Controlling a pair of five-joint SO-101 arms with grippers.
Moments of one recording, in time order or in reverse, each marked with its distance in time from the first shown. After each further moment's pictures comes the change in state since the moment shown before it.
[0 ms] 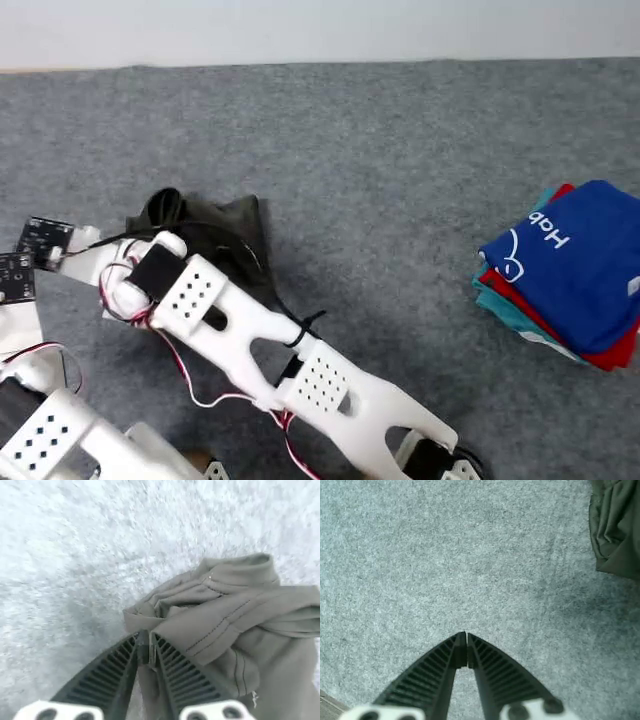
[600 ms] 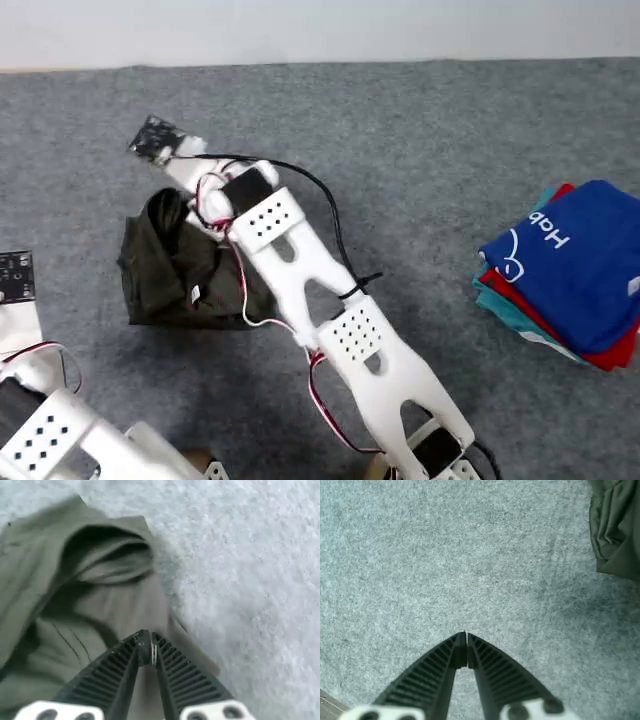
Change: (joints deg) left arm 0.0 0.0 -0.2 0.0 -0.1; right arm 19.8 7.5 0.0 -11.7 4.0
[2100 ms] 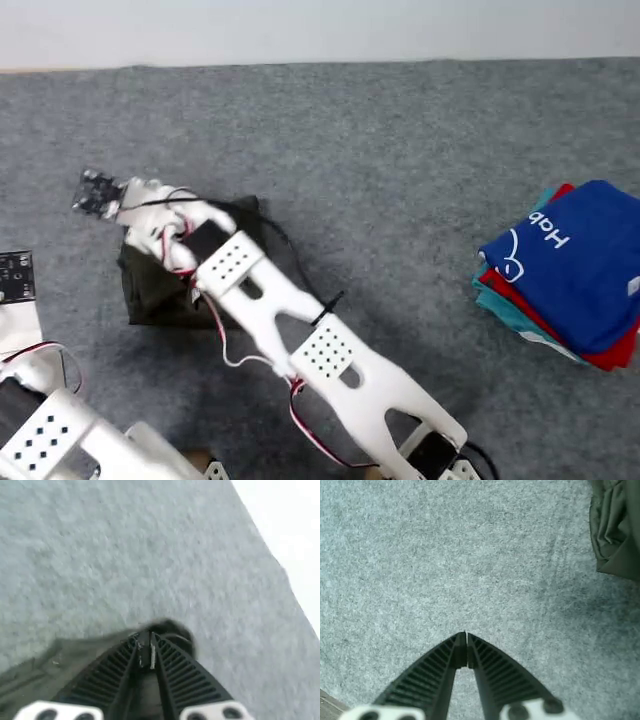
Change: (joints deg) left arm 0.0 0.0 0.0 0.0 0.0; right arm -9.1 10.5 -1.1 -33.1 7.1
